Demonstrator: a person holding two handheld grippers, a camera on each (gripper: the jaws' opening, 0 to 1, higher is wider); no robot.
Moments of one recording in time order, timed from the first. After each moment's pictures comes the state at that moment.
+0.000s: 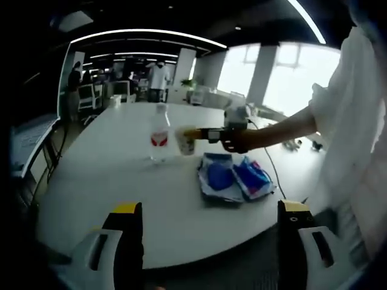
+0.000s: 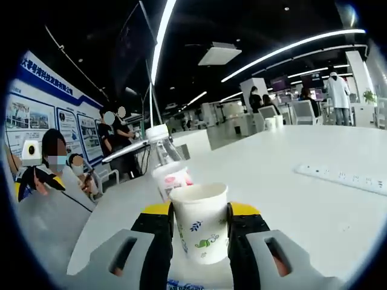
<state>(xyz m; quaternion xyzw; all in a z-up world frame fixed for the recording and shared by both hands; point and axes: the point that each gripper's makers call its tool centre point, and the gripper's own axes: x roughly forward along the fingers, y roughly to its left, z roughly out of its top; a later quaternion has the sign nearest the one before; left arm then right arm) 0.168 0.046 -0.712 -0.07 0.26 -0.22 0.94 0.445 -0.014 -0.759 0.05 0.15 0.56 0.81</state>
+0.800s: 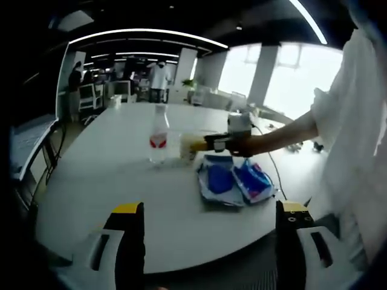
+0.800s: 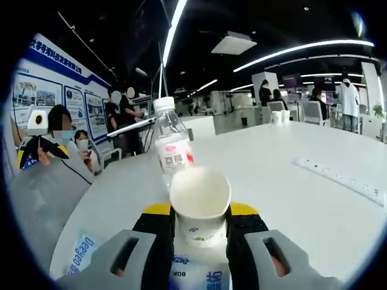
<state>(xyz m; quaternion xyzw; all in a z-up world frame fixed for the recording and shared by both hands) 0.177 0.042 -0.709 -0.07 0.25 -0.21 0.94 0.433 -0.039 -0.782 -0.03 0.16 0.58 0.80</state>
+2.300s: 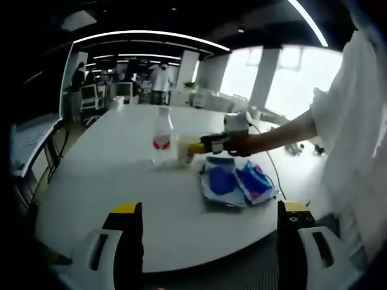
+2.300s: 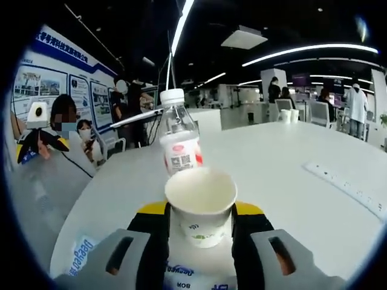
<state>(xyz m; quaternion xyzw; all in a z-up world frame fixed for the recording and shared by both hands) 0.174 0.049 -0.707 -0.08 0.24 -0.21 0.94 0.430 -0.015 -0.781 -0.04 0.17 0.60 0.78</state>
